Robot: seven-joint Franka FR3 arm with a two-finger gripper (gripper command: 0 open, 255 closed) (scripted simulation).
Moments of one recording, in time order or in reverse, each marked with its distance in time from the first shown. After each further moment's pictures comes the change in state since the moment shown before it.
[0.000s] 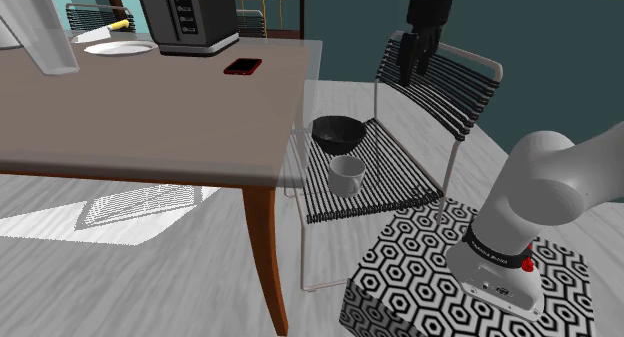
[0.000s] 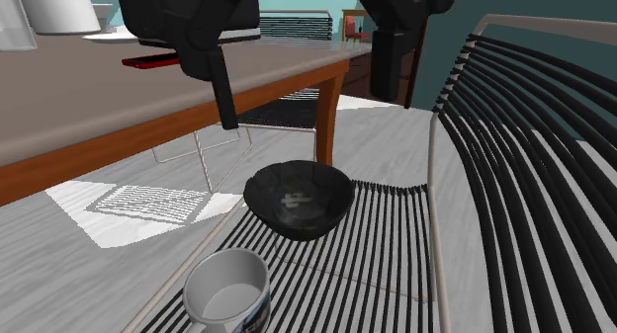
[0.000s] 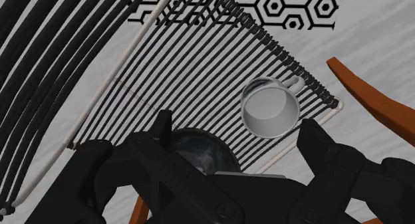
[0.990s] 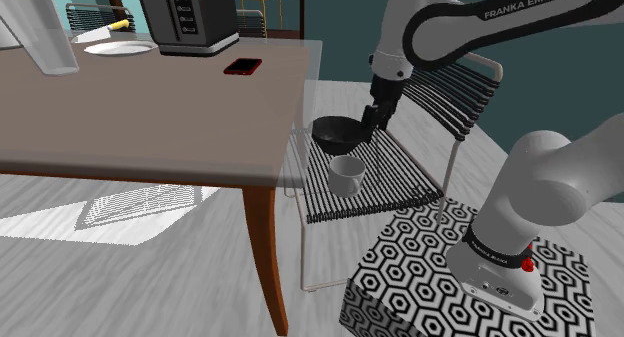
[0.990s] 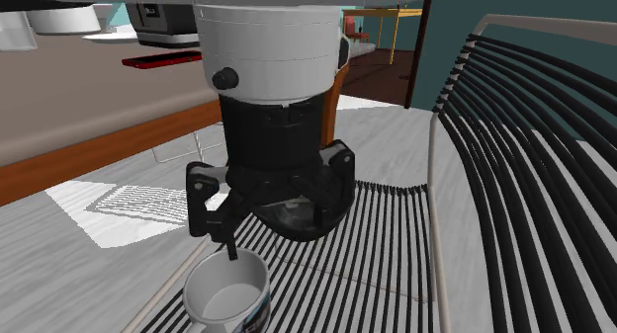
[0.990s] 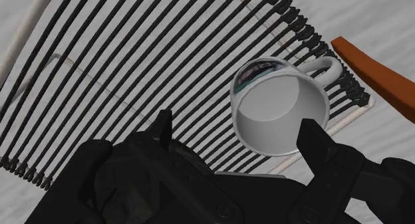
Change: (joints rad) arm 0.031 0.108 -0.032 -0.366 0.050 0.546 -0.040
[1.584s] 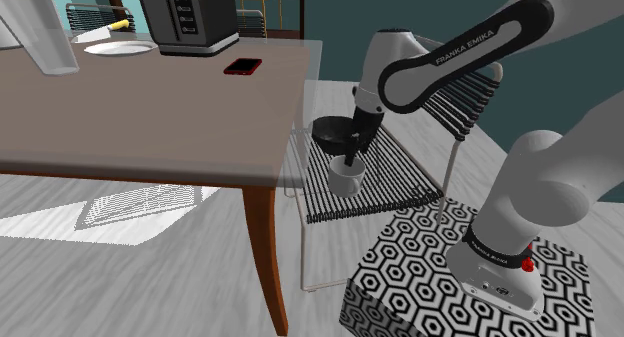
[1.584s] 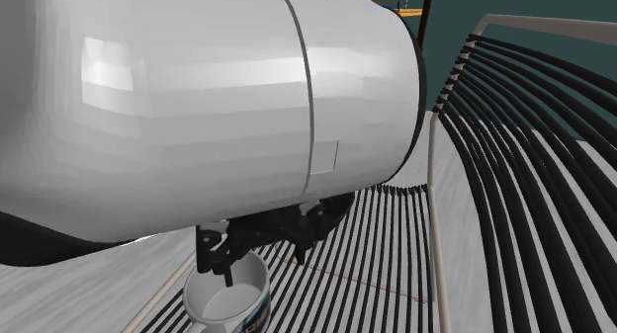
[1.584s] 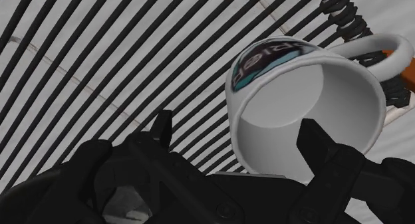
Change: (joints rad) arm 0.031 0.221 -0.016 -0.086 0.044 0.345 -0.040
